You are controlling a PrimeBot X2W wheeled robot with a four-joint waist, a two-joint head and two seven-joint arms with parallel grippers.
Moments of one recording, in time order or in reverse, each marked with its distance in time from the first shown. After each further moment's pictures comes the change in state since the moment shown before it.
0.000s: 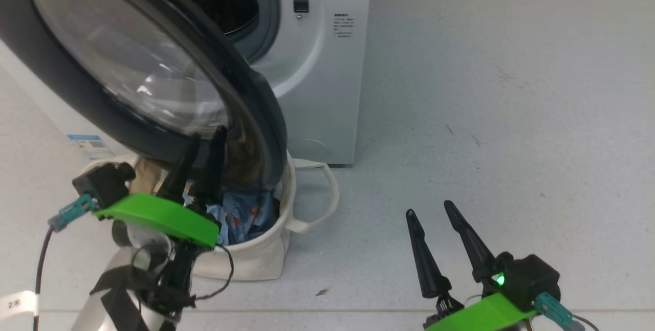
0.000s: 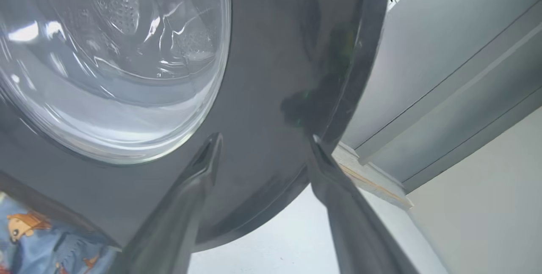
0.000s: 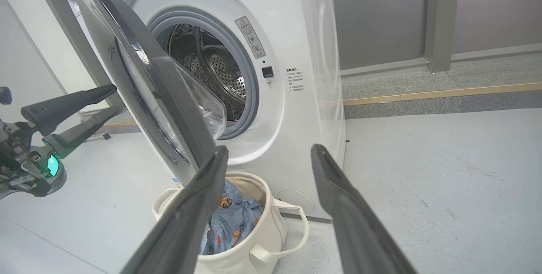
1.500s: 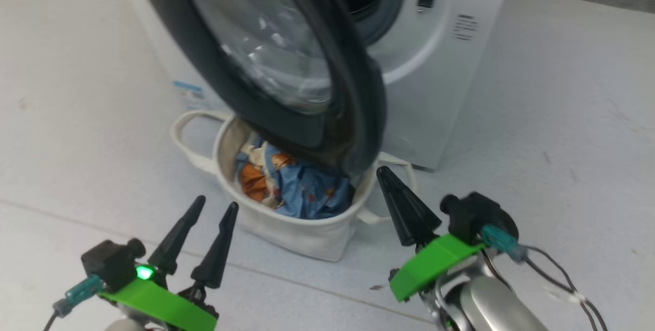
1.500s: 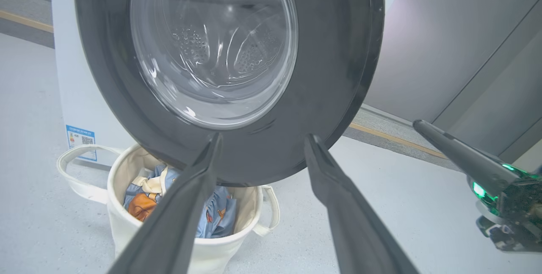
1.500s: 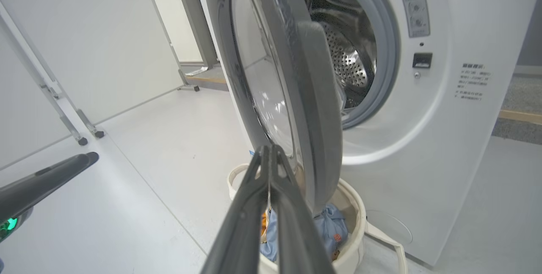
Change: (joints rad) left arm 0.211 0.237 -0.192 -0.180 0.188 -0.008 -0.208; right arm -0.228 -0.001 0.107 0.116 0.012 0.000 0.098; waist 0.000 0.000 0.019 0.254
